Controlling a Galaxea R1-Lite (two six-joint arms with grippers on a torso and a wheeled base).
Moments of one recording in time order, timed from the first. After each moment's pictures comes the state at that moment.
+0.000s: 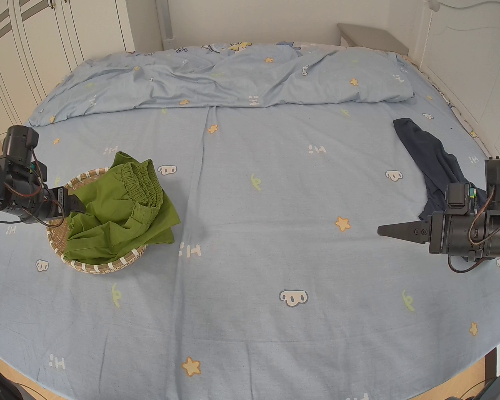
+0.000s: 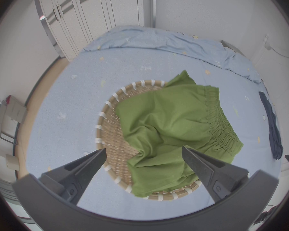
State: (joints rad) left arm 0.15 1.73 -1.21 0.23 0.02 -0.08; right arm 0.24 1.48 -0.71 -0.25 0.50 0.29
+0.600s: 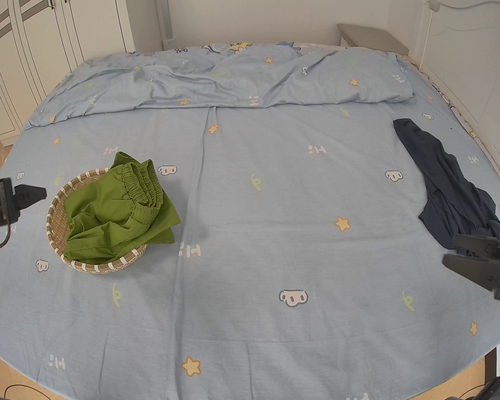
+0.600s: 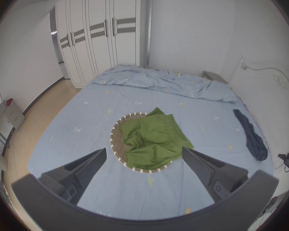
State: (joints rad) left arm 0.02 1.16 -0.99 0.25 0.11 -0.15; right arm 0.25 1.01 -0.51 -0.21 0.48 0.18
